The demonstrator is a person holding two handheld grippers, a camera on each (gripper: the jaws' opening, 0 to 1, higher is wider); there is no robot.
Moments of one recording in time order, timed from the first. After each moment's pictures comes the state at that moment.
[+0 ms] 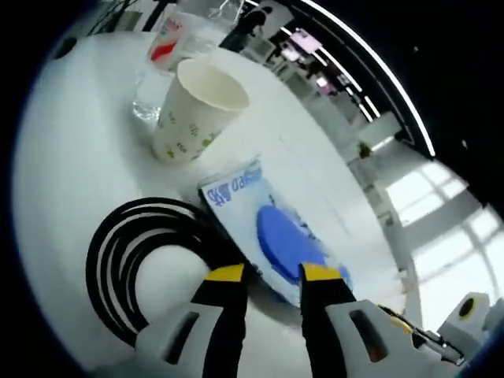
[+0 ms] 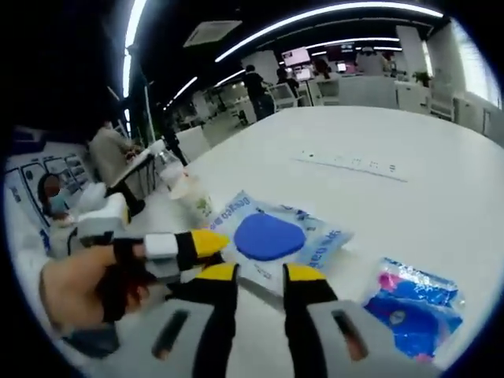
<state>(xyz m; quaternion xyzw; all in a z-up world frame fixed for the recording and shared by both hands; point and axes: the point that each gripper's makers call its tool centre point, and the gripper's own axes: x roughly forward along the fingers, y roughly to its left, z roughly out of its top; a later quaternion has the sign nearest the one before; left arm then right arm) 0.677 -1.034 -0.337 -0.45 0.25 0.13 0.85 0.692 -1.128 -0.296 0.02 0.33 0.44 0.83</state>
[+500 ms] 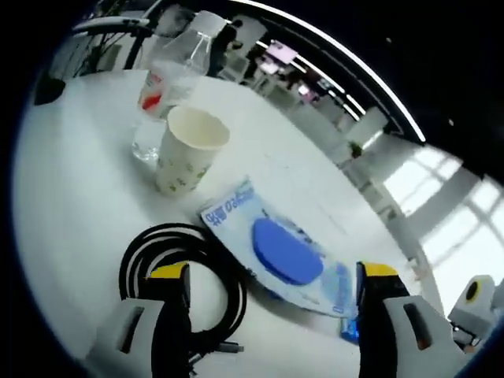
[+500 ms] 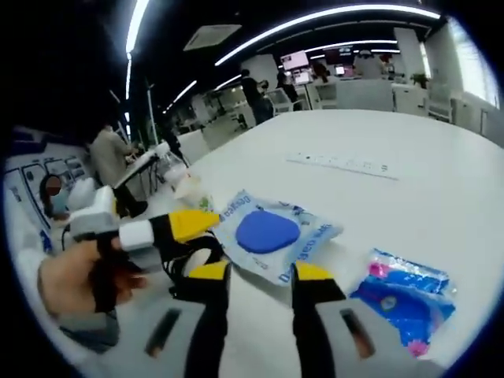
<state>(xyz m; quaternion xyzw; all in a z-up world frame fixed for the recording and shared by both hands) 0.663 -1.030 -0.314 -0.37 0.22 0.12 0.89 0.680 -1.148 -0.289 0.02 0.33 0.44 0.84</state>
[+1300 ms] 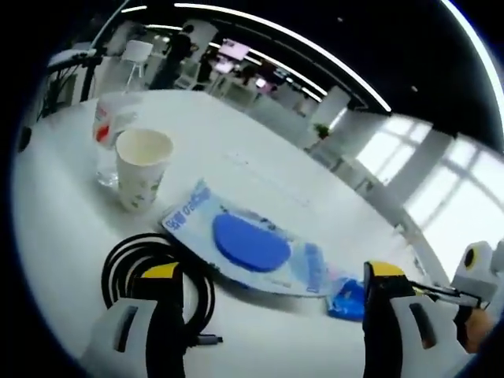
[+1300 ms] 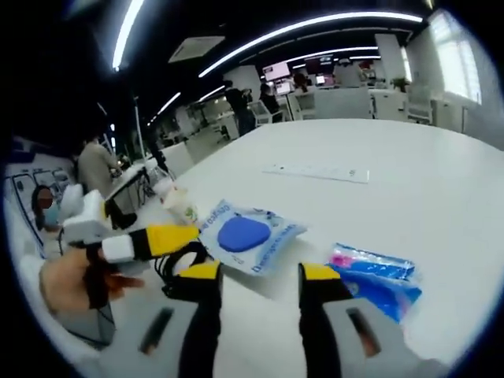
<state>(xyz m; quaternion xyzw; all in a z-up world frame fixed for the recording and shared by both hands) 0.666 -1.067 -0.295 -0.30 0.23 0.03 0.92 0.687 -1.197 -0.272 0.04 0.31 0.39 0.87</state>
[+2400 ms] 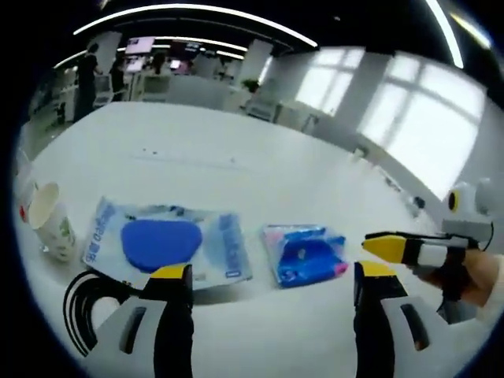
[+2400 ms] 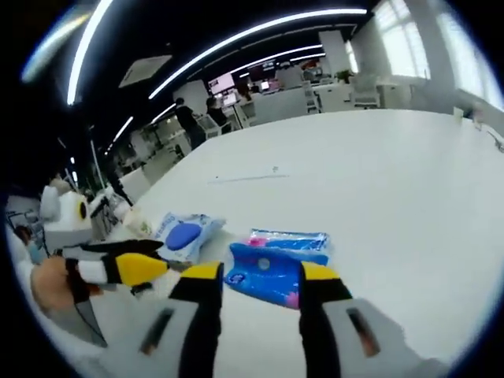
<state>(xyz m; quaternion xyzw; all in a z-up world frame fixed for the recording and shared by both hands) 0.682 -1.166 -0.288 -0.15 0.31 -0.15 0.93 0.702 -1.300 -0.281 0.09 0.32 0.26 0.91</state>
